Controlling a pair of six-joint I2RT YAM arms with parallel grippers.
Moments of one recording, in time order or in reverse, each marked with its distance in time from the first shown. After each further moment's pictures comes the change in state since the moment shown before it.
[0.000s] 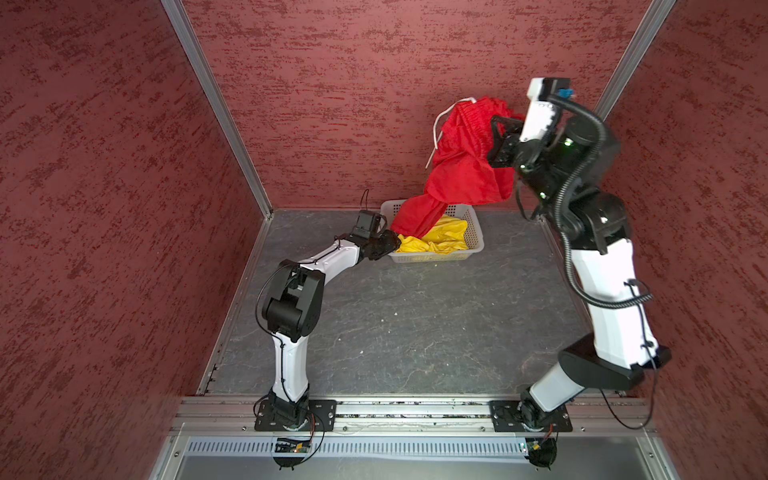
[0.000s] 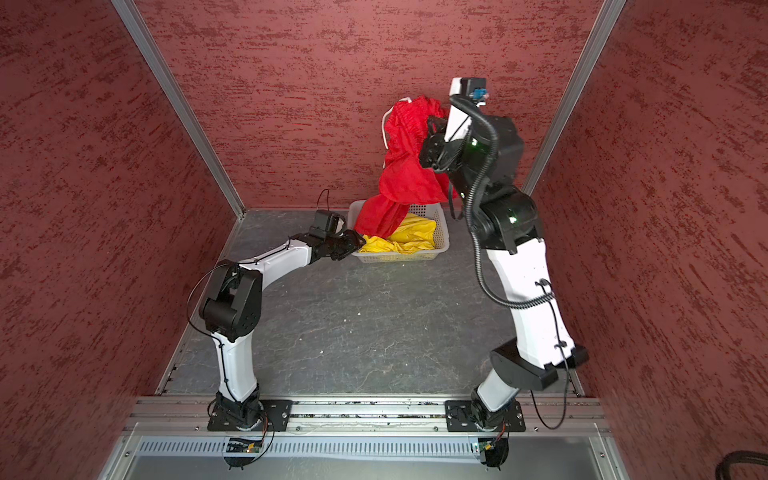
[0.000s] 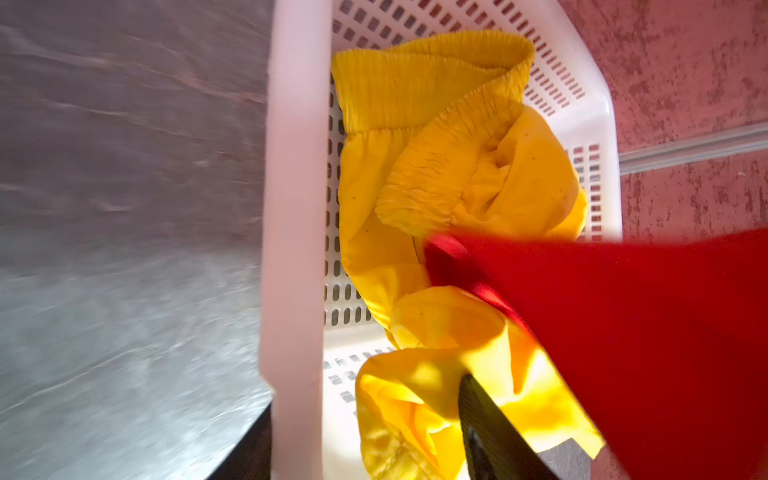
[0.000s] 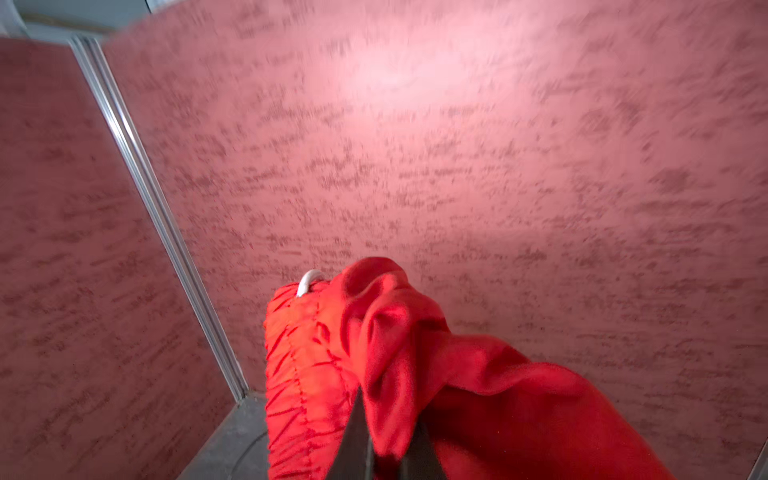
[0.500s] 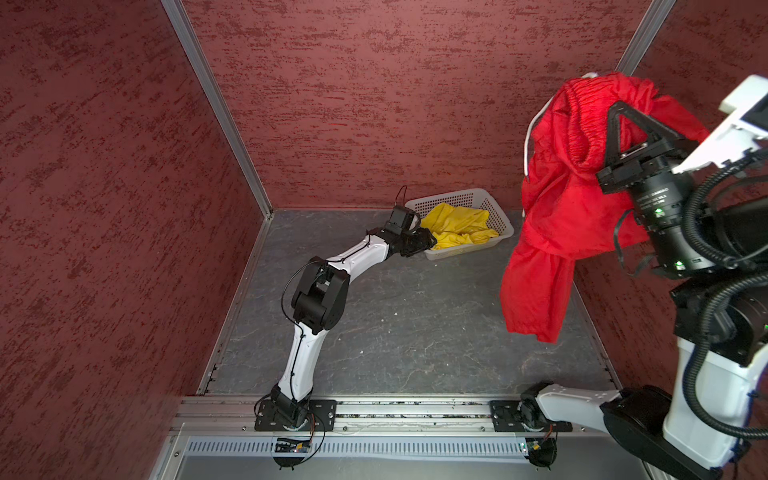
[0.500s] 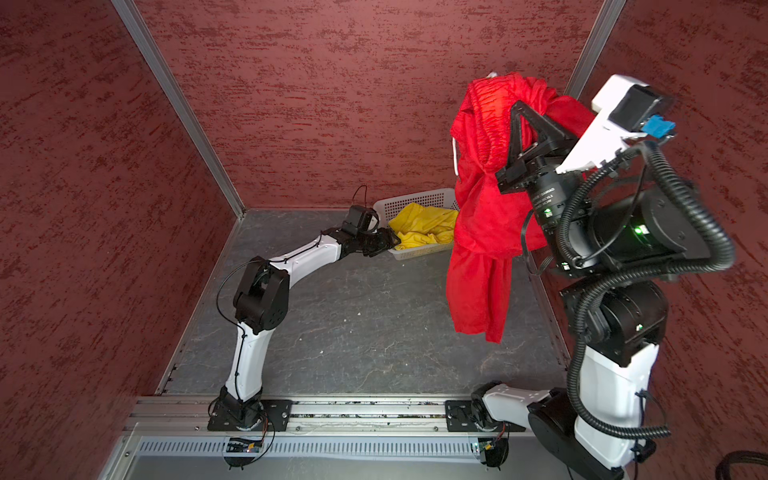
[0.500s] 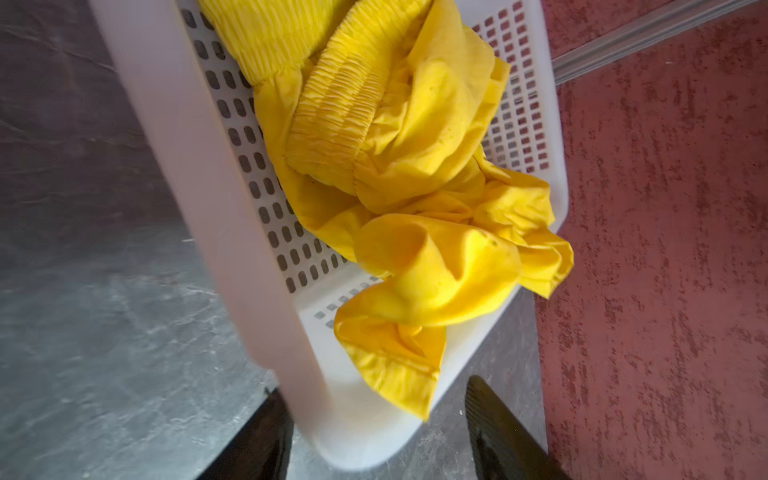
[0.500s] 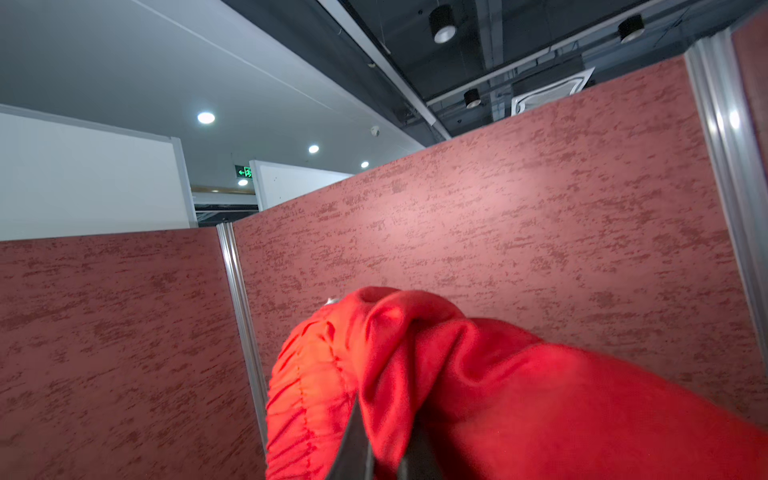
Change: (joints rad) left arm -0.145 0.147 0.272 -0.071 0.087 0.001; right arm 0.000 -0.286 -0.093 0.052 -0.064 0.075
